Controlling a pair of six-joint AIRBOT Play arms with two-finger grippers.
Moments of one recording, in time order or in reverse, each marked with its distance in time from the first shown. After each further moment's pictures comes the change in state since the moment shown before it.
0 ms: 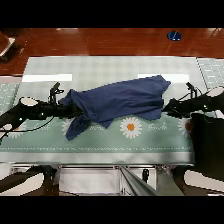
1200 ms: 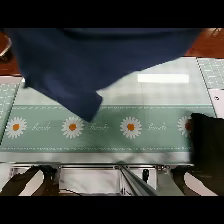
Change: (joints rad) left arm 0.205 0.368 0.842 -0.158 -0.114 -0.035; right arm 0.187 0.311 1.056 -0.044 0.150 -0.007
